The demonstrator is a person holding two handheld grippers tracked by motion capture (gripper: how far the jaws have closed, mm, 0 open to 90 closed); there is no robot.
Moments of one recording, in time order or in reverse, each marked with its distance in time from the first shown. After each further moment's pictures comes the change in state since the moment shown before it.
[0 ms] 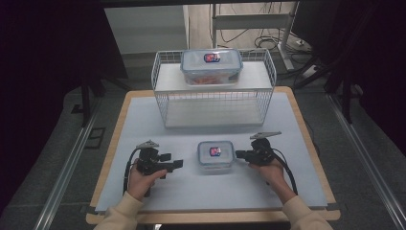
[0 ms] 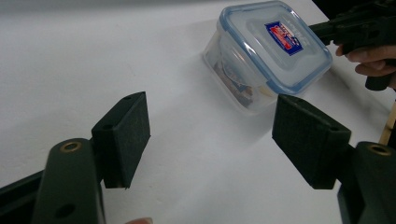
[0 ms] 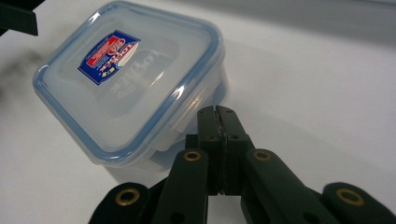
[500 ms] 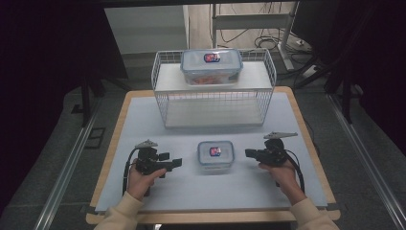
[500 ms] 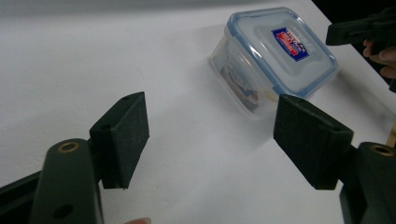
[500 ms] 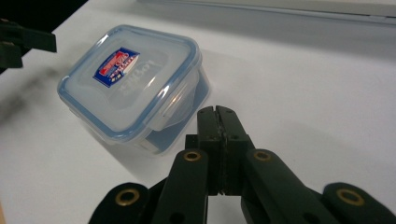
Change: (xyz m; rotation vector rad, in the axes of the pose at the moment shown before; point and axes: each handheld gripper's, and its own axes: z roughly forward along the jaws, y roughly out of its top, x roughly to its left) left arm 0.001 0.000 0.000 -0.007 0.023 -0.005; right arm -0.011 -0.007 -0.033 -0.065 0.012 0.042
